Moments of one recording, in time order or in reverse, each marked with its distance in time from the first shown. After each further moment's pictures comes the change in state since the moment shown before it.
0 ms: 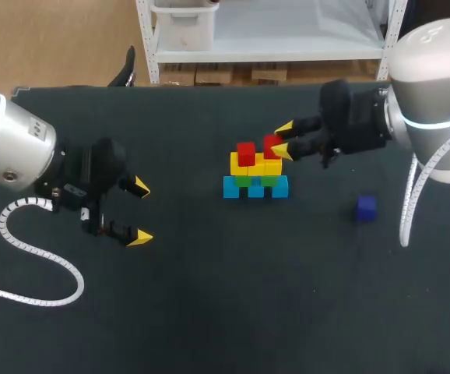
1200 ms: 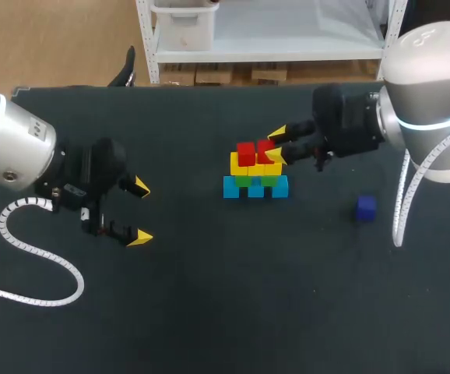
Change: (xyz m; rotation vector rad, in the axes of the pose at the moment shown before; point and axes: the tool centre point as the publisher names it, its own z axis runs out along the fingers) left arm 0.000 0.000 0.000 0.000 0.000 0.000; right arm 0.002 0.004 0.012 -0.039 -0.007 0.006
